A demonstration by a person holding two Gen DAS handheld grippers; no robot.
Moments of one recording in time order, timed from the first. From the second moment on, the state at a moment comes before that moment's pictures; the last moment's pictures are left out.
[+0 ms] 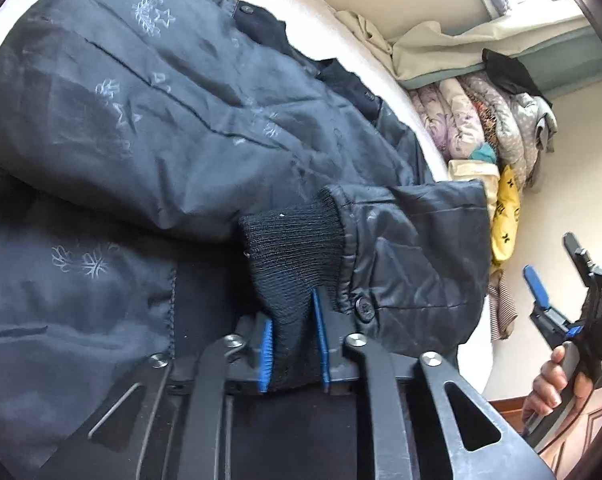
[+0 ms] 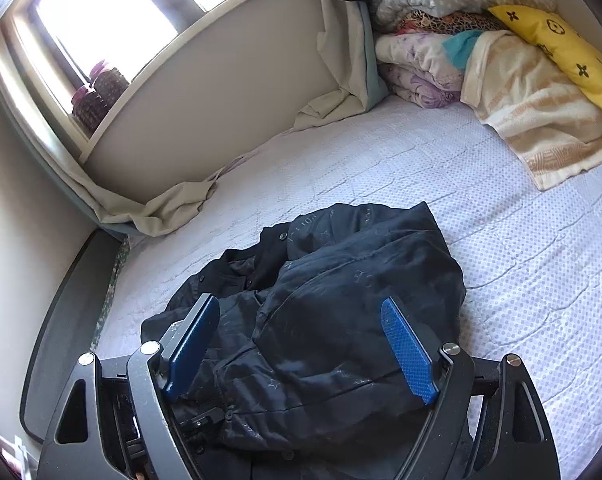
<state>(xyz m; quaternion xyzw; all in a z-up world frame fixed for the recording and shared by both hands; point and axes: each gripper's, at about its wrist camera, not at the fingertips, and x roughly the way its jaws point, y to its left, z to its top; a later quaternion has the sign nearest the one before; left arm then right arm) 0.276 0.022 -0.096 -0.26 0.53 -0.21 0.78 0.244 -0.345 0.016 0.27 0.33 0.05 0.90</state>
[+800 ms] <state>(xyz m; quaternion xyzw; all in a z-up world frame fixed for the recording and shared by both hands) 0.265 0.104 -0.028 -0.16 0.47 -0.10 0.86 0.253 -0.348 0.009 0.24 0.36 0.01 0.90</state>
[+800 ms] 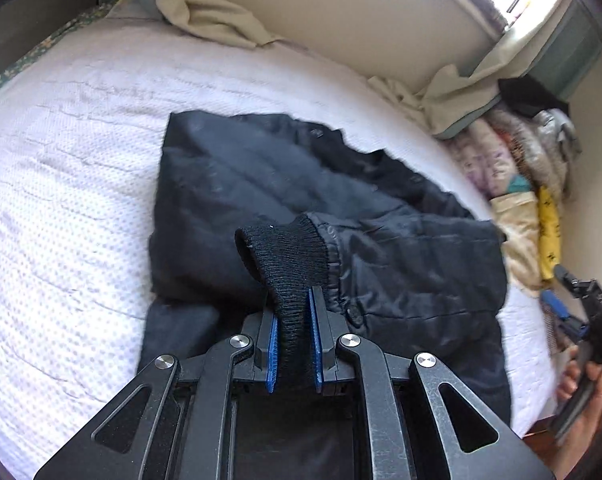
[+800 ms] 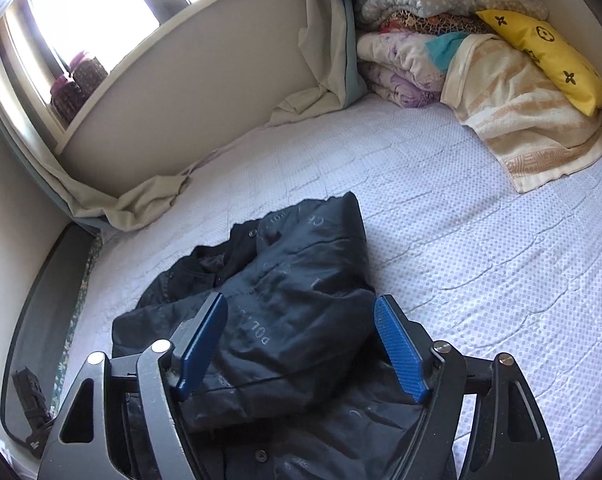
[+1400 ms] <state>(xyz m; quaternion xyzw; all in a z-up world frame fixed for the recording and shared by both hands) 0.242 0.109 0.003 -0.16 0.42 -0.06 0.89 0.261 -0.330 -0.004 0.20 0.39 0.02 0.90</state>
